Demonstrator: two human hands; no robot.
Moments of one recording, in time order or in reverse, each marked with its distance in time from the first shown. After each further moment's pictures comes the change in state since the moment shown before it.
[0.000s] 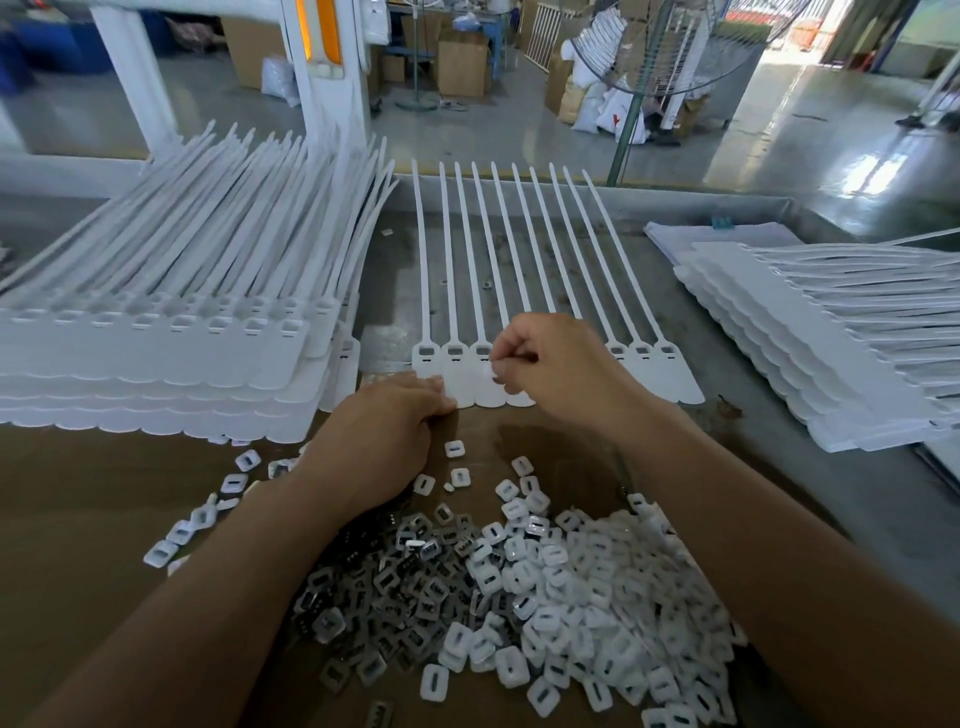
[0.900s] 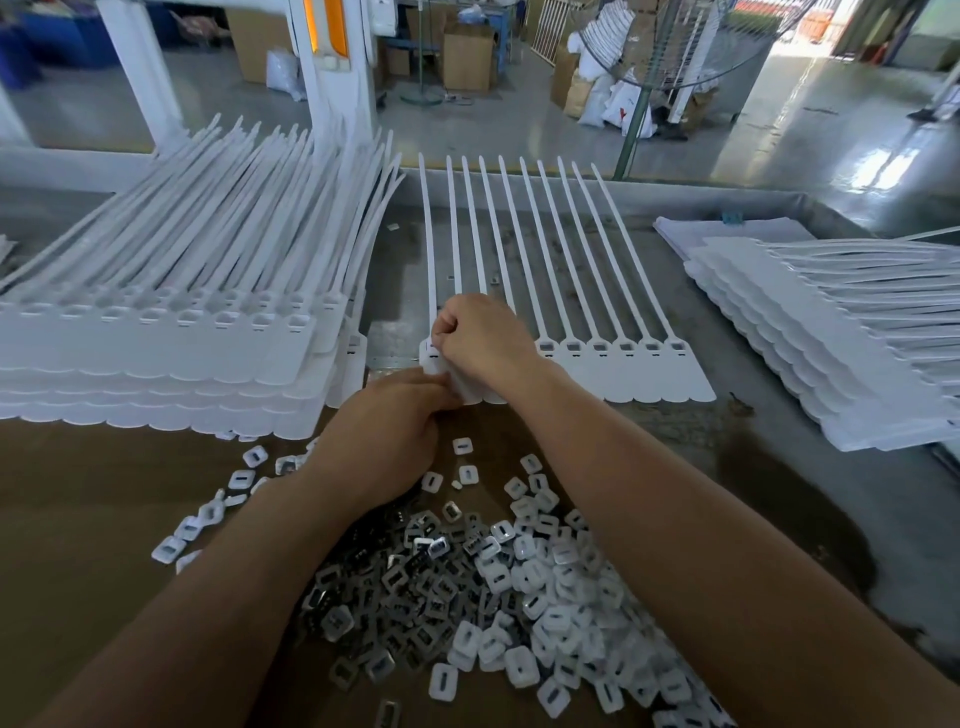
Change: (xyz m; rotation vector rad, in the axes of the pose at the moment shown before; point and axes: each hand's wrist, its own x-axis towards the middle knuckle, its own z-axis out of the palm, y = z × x) left_hand 0.000 0.000 0.000 -0.010 0.023 0.048; right_hand 0.074 -0.005 0.057 -0.134 0.054 0.076
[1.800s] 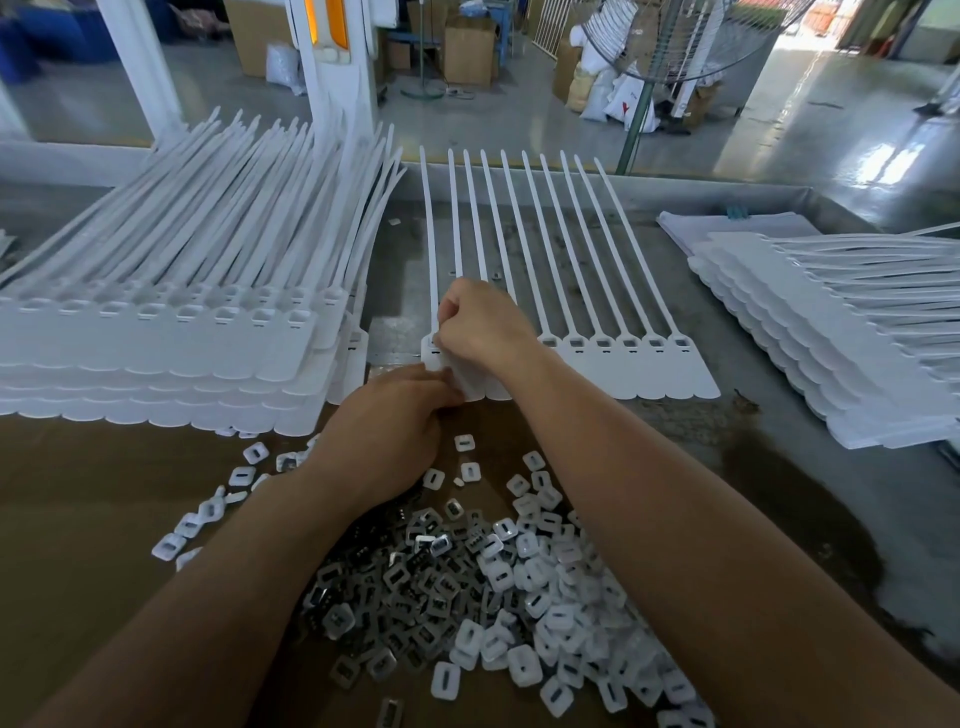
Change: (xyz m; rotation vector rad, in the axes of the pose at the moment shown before) left_hand -0.001 -0.001 0.000 -0.019 -0.011 -0.007; right_hand 0.009 -0.003 -0.002 0.012 -0.035 0.056
